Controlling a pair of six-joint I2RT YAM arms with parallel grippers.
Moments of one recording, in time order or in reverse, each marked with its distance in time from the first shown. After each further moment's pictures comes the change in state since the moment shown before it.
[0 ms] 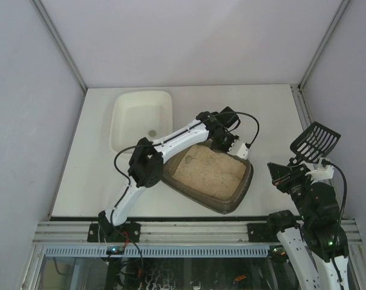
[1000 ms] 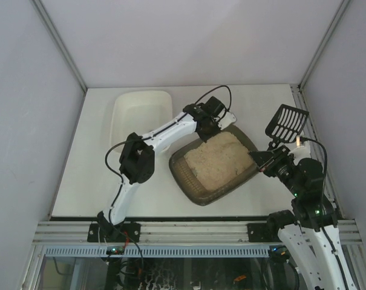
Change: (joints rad) left arm 0.116 -0.070 -0.095 0.103 -0.381 -0.910; right arm 0.000 0.264 -0.059 0.311 -0.296 0.021
